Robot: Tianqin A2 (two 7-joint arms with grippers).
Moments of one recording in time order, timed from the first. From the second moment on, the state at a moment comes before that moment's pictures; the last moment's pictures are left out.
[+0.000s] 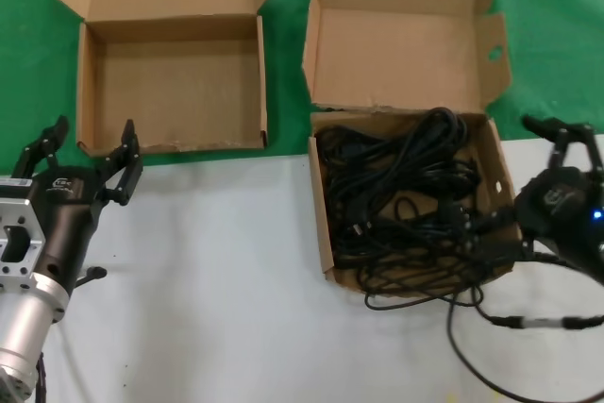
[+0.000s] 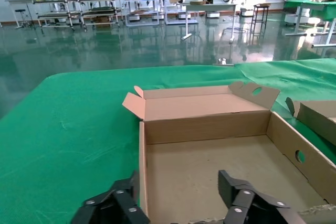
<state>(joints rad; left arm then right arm) -0.02 -0.30 1.61 -1.61 -1.77 0.03 -0.03 0.01 0.72 -1.64 1.77 1.80 -0.33 -0.01</state>
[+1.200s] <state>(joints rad) -0.02 -0.30 1.61 -1.61 -1.77 0.03 -0.03 0.92 0.66 -2.14 1.40 1.26 -1.06 -0.50</state>
